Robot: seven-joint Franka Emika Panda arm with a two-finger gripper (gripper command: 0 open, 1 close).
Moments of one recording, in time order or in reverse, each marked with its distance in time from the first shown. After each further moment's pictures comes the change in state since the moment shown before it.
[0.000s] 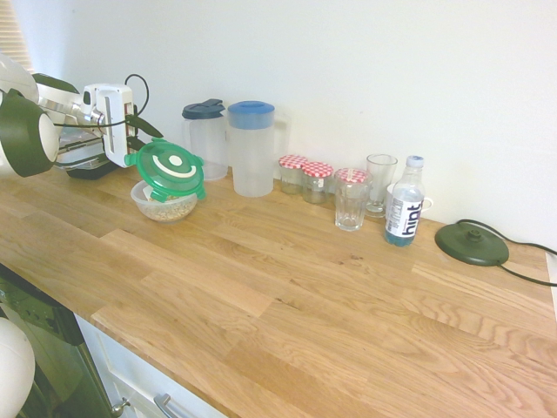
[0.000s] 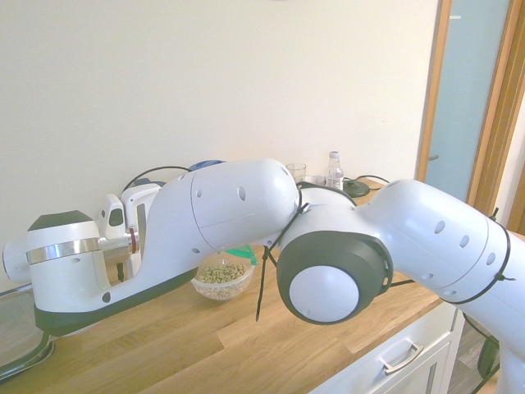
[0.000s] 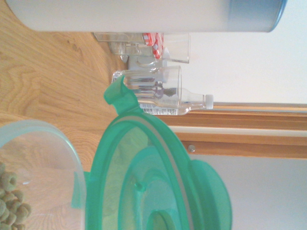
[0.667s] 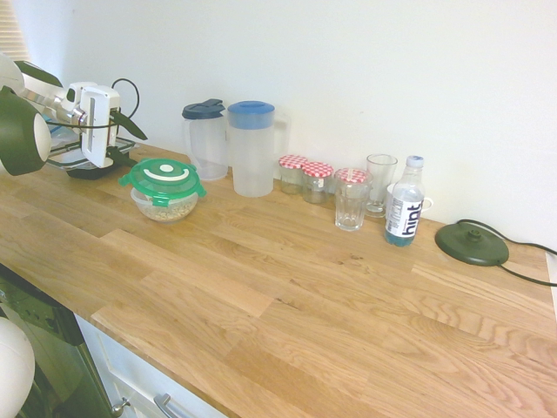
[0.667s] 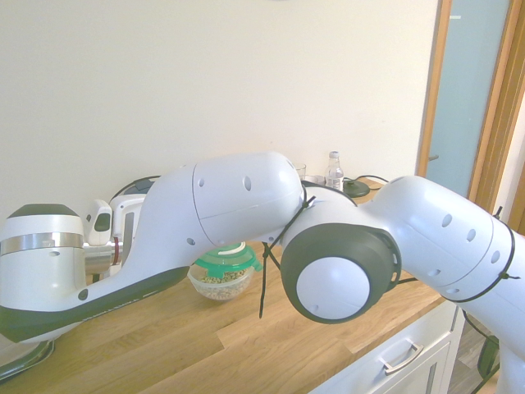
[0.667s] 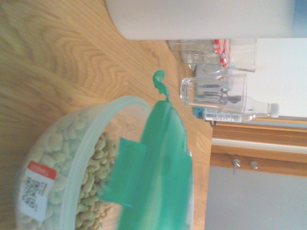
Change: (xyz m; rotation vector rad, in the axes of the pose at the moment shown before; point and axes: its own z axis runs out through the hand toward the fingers) arm -0.023 0.023 -0.047 0.179 -0.113 -0.058
